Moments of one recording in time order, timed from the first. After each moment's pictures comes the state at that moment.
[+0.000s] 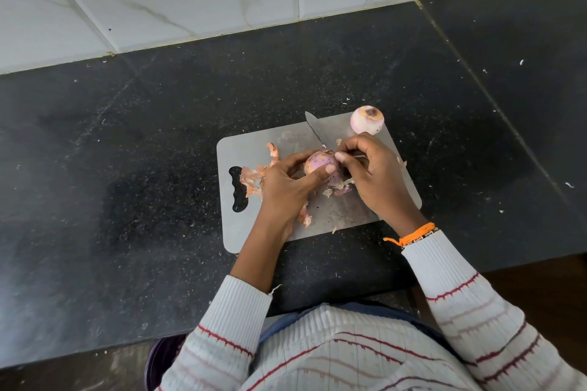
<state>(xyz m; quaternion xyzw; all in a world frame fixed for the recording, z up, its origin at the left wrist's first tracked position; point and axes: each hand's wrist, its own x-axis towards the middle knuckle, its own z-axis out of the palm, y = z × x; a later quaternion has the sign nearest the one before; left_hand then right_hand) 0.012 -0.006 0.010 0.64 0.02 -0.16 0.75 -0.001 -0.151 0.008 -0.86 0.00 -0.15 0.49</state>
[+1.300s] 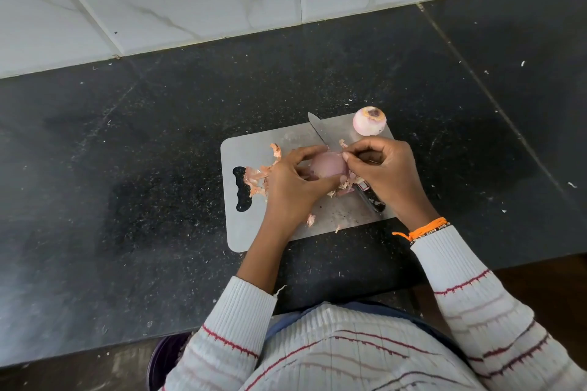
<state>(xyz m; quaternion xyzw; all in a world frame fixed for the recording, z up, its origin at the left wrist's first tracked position) 0.012 -0.006 0.014 0.79 -0.05 -0.07 0.61 -0.001 -0.160 0.012 -0.82 0.05 -0.12 0.56</state>
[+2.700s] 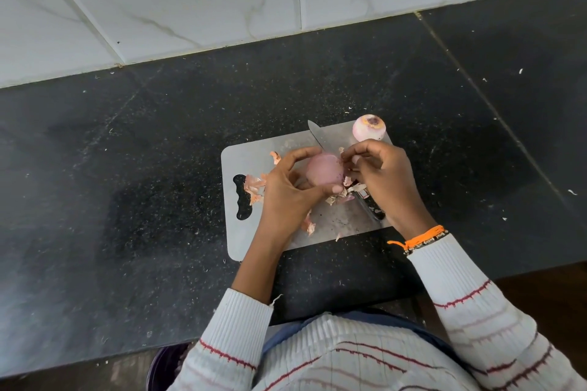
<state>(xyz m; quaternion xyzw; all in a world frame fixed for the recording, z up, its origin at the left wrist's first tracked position) 0.009 0.000 0.022 0.72 -0.05 -0.09 0.69 0.000 -0.152 0.021 -0.82 0.11 -0.09 0.55</state>
